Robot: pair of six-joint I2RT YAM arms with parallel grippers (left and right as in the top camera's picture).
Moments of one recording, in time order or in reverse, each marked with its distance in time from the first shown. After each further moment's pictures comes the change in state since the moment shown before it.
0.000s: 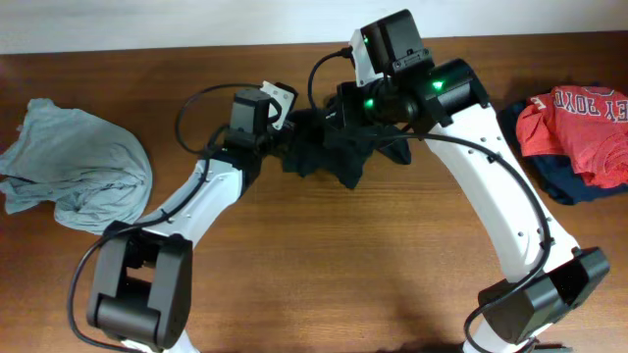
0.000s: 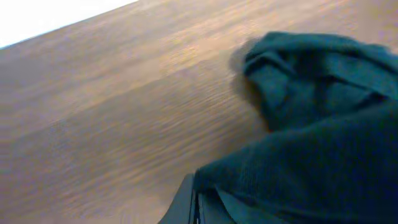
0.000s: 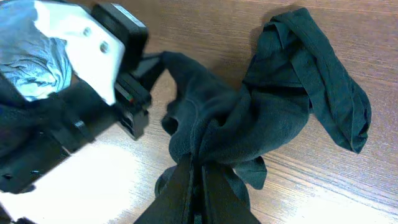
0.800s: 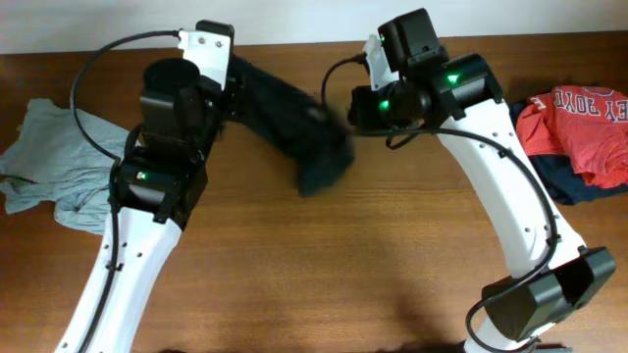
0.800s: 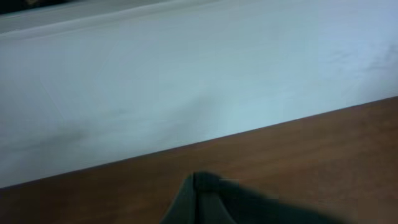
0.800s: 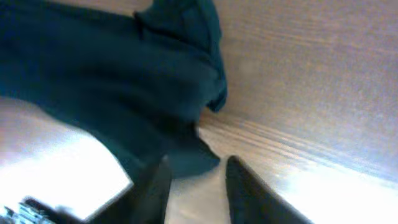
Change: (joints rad) left arm 0.050 -0.459 0.161 -0.193 -0.153 -0.017; right arm -0.056 0.000 0.000 -0.100 -0.059 -0.029
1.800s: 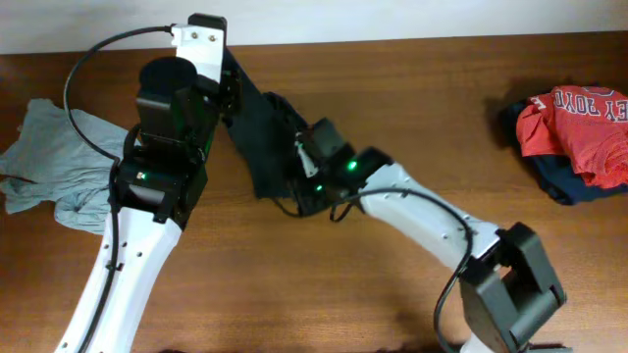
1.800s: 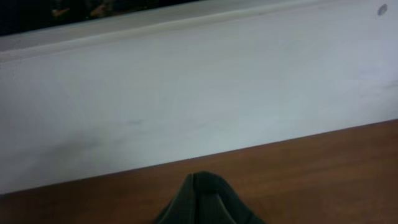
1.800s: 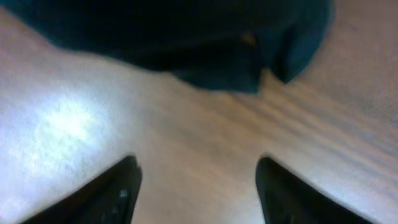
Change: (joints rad) left arm 0.001 0.000 0.000 0.056 -0.057 0.000; right arm 0.326 0.003 -0.631 0.594 0.141 0.062
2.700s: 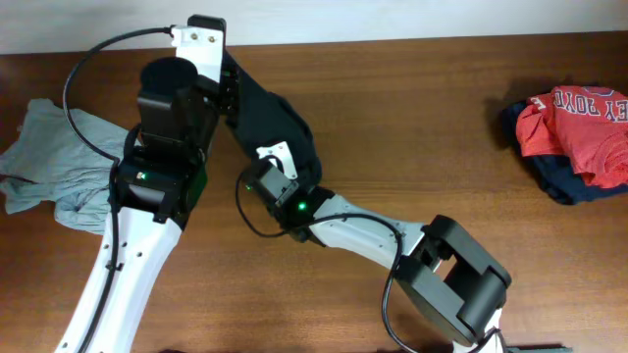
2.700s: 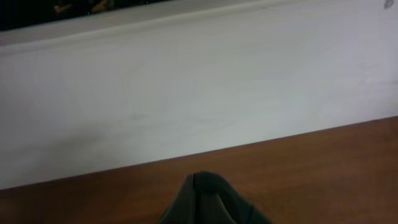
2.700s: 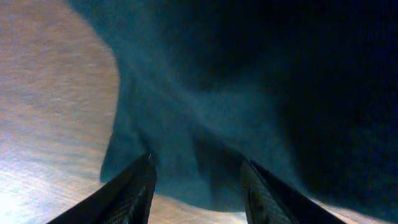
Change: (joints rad) left arm 0.000 0.000 0.000 -0.016 -0.007 0.000; right arm 0.170 0.174 -0.029 0.380 0.536 0.022
